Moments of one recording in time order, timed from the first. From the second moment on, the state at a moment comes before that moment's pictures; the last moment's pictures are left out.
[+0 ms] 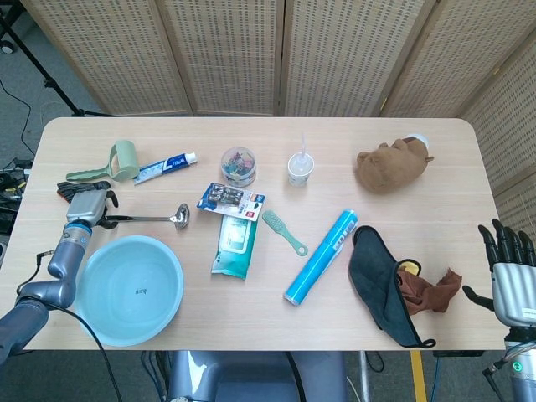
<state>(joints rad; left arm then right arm) -0.73 -1.67 -0.21 -0.59 1.09 0.51 -0.08 0.10 -1.08 0.13 -1.72 -1.38 1.49 -0.22</state>
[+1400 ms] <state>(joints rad) -0.75 -1.76 -0.23 -0.47 1.14 0.51 -0.17 0.10 -1.07 0.13 -1.73 -1.38 1.48 -0.21</state>
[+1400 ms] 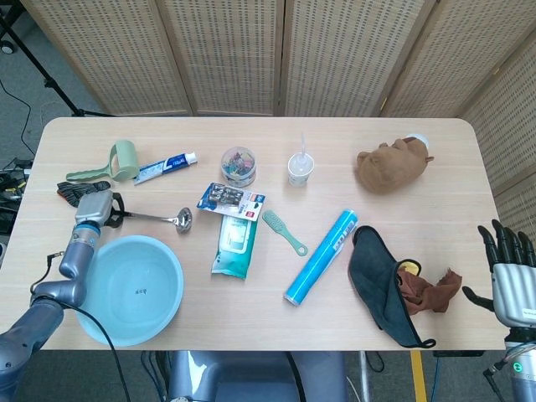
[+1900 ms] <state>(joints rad) -0.70 -1.54 -0.26 -0.78 1.17 0.65 -0.22 0.09 -1.06 0.12 -1.75 -1.40 1.50 -0.20</state>
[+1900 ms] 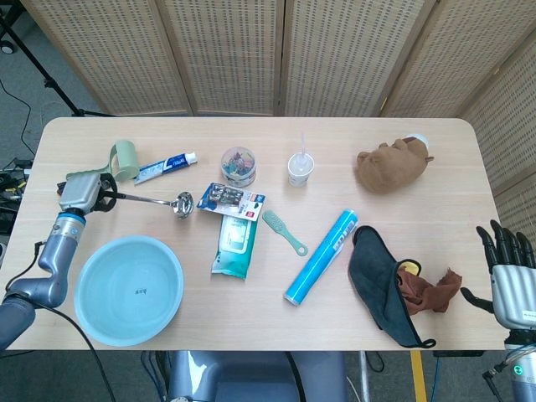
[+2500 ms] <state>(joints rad) -0.51 -1.11 -0.22 -1.33 1.36 1.00 -0.23 0.08 -1.04 0.12 -1.77 -1.43 1.52 -0.18</state>
